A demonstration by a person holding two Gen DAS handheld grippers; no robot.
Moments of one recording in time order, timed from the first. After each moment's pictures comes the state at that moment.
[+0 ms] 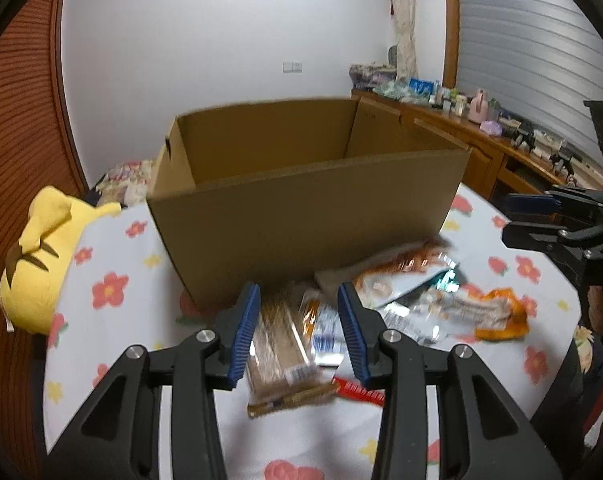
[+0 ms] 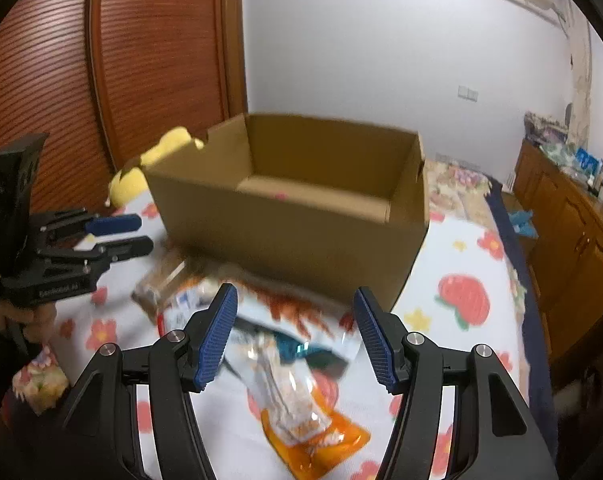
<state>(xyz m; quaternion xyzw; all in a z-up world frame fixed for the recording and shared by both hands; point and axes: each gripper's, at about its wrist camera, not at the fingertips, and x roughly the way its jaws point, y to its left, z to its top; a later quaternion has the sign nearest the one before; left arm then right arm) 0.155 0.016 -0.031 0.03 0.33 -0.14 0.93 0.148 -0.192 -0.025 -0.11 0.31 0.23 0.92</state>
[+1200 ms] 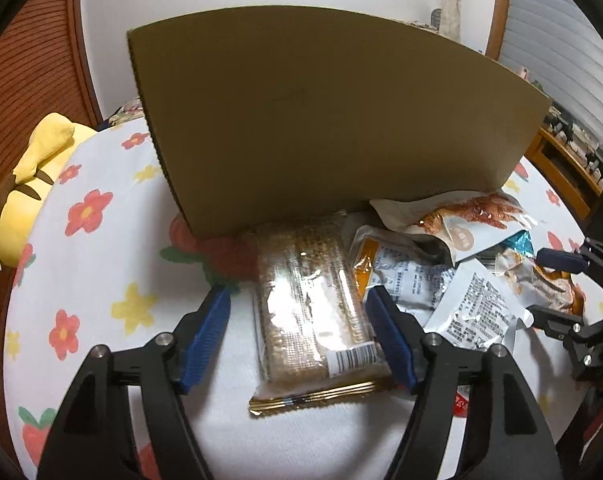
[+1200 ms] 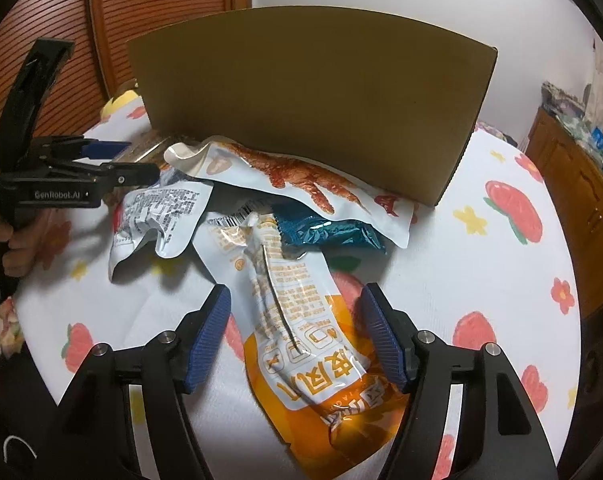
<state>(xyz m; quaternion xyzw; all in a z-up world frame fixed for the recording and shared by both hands) 0.195 0.025 -0.090 0.00 0.42 -0.09 0.90 0.153 -0.190 -0.118 -0.15 0.39 0.22 0.88</state>
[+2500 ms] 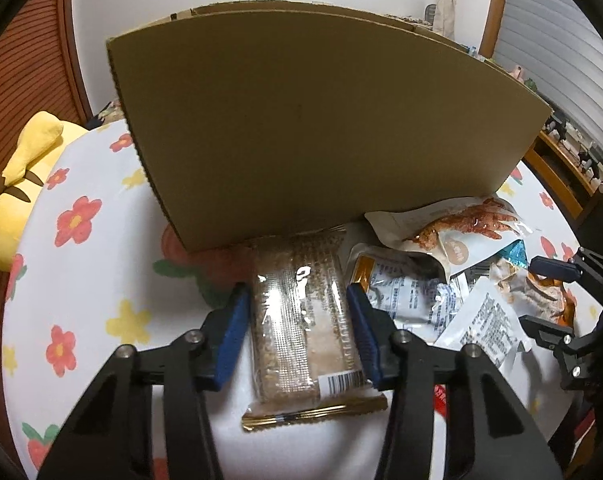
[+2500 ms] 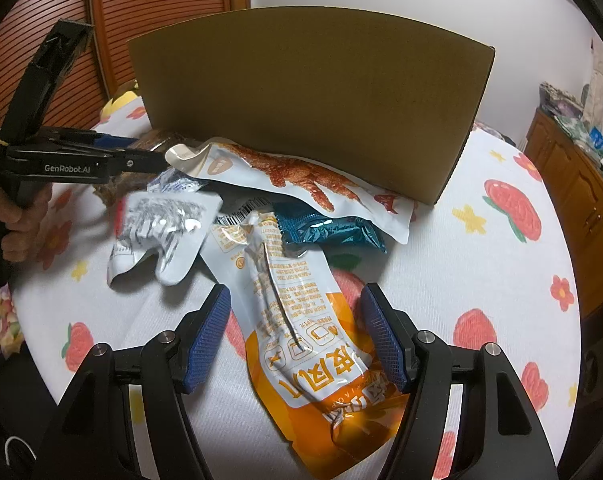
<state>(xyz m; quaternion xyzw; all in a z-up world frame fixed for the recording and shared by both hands) 0.211 0.033 -0.087 0.00 0.43 -0.11 0.90 0.152 -0.191 -0.118 -0.15 0.39 0.22 0.88</state>
